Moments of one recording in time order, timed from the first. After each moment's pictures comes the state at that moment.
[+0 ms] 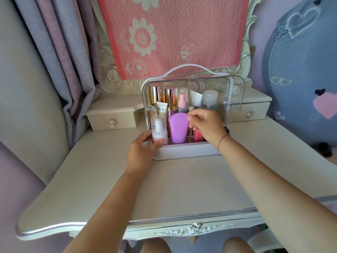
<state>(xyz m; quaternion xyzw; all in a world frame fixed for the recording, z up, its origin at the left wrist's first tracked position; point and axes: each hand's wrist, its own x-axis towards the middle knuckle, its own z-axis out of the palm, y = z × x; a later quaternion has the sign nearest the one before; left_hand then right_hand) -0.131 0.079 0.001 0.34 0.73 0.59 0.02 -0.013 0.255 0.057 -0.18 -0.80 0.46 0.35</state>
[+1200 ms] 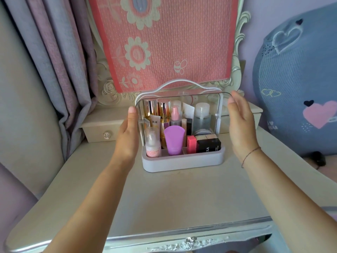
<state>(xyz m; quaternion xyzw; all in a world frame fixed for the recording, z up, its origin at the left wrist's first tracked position) -0.112 0.077 0.094 0.32 0.64 0.70 0.07 0.054 0.260 0.108 -0.21 -0.64 0.48 0.56</state>
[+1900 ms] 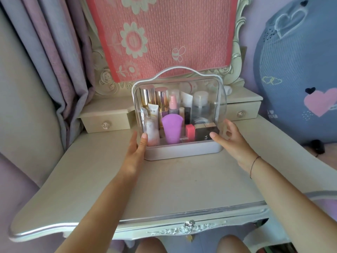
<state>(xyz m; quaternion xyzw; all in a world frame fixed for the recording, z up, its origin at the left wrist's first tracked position) -0.100 0.066 0.014 0.29 0.69 0.64 0.15 0.078 0.287 0.019 -0.28 -0.74 0.52 0.31</state>
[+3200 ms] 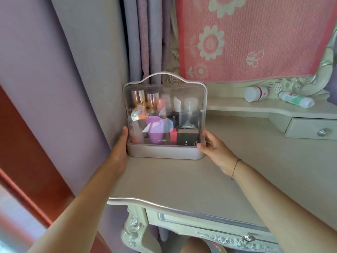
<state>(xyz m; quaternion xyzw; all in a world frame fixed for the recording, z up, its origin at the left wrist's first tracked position) -0.237 -0.097 0.013 0.15 0.60 0.77 0.17 -0.081 0.149 0.013 -0.11 -0.76 0.62 0.15</state>
